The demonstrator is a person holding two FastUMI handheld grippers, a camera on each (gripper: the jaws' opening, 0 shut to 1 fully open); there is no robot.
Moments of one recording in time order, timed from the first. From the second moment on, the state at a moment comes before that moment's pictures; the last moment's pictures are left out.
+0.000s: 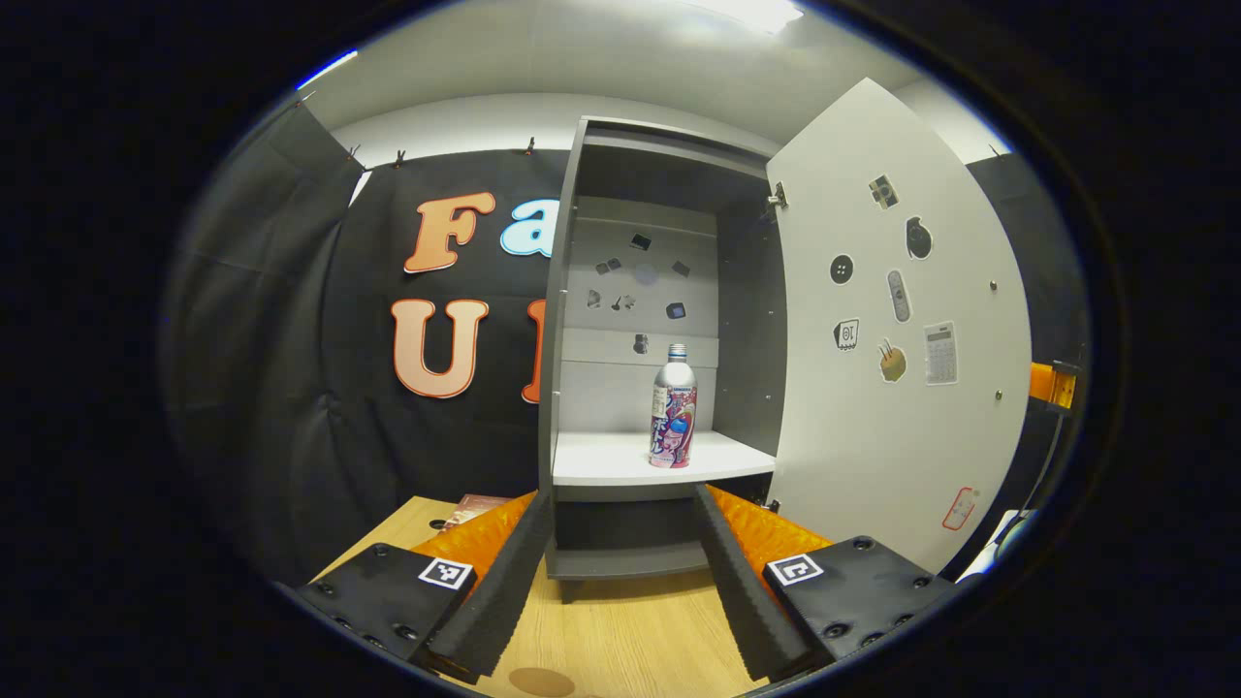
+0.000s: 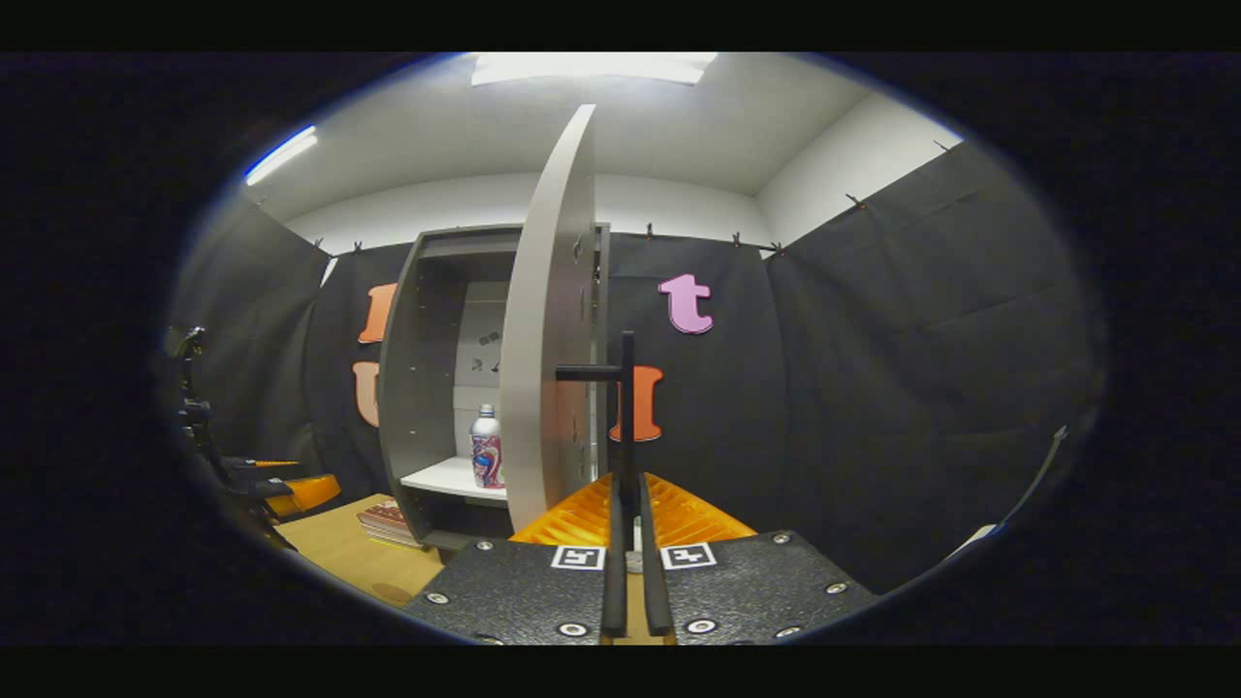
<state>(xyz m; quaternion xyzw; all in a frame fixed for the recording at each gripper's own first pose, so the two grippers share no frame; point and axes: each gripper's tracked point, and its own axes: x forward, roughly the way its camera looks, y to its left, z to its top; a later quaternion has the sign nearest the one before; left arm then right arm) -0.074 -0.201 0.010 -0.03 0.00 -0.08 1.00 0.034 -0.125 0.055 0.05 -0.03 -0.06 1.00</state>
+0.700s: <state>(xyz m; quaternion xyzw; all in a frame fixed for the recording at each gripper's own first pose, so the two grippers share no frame) -0.077 -0.226 0.017 -0.03 0.00 -0.10 0.99 0.005 -0.152 0.055 -0.01 -0.02 -0.12 0.99</state>
